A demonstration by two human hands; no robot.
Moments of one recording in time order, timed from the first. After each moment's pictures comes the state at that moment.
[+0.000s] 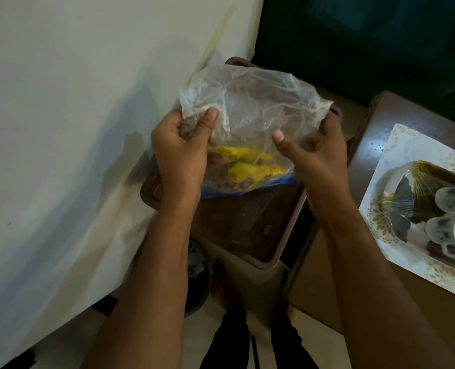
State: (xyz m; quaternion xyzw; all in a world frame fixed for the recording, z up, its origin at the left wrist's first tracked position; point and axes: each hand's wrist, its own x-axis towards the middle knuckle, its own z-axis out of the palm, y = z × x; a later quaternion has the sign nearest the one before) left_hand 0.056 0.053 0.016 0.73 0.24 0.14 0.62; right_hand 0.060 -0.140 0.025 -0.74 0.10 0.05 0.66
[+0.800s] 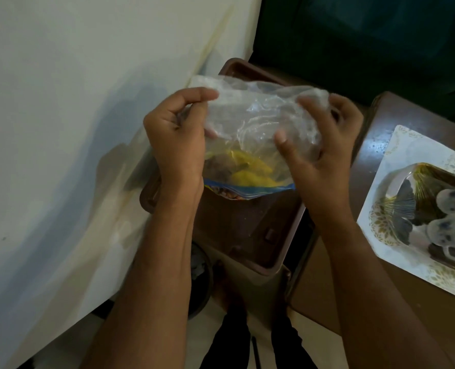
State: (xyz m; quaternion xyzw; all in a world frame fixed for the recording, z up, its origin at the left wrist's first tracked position) left_hand 0.076 0.050 0.039 0.69 0.22 0.18 0.67; right_hand 0.061 -0.135 0.019 -0.86 0.01 -0.07 0.50
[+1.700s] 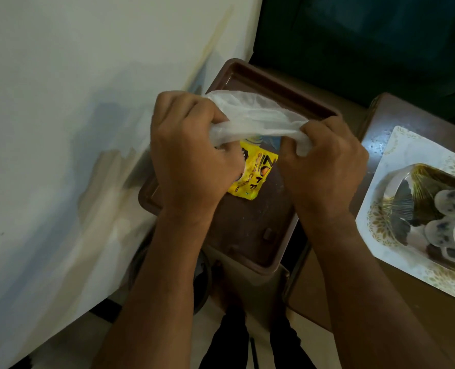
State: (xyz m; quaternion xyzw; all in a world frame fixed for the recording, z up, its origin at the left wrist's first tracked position) left_hand 0.049 0.039 0.065 0.92 0.05 0.25 0.28; right_hand 0.060 -0.123 0.038 -0.96 0.05 -0.17 0.22
